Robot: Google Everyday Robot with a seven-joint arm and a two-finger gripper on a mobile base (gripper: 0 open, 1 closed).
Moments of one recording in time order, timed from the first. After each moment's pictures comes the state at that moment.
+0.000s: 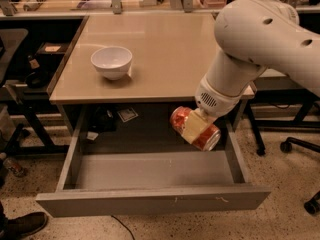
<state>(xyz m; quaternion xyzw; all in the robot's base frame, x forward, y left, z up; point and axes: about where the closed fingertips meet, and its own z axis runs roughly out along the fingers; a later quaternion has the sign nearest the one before) 0.481 -0.104 0.813 -0.39 0.91 0.09 0.07</state>
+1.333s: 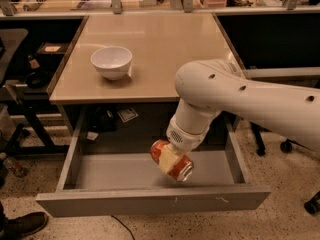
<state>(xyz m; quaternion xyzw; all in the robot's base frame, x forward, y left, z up) 0.454 -0.049 0.713 -0.38 0.92 0.11 0.01</state>
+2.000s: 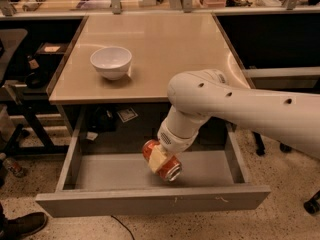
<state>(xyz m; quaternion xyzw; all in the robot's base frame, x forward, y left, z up) 0.469 -0.022 0.686 -0.34 0.93 0.13 0.03</state>
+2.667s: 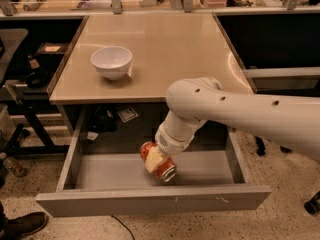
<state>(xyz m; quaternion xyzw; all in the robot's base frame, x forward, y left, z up) 0.481 -0.010 0.661 -0.32 0.94 0.15 0.04</state>
